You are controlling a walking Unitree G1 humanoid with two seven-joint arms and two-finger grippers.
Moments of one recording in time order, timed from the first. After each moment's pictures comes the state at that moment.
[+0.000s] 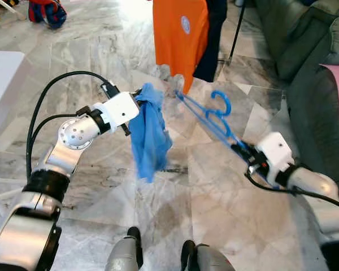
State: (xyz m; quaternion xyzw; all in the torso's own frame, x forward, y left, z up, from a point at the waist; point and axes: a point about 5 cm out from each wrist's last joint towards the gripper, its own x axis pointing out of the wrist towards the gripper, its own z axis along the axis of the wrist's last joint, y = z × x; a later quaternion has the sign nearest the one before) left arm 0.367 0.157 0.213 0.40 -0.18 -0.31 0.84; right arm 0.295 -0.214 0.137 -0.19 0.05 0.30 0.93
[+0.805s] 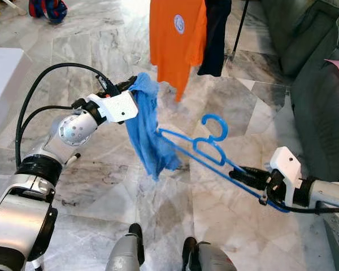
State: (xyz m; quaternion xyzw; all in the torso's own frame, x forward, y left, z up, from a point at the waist) left arm 0.377 0.166 0.224 0.50 -0.24 -0.23 0.80; right arm 0.257 -0.218 0.144 -0.14 0.13 0.44 0.88
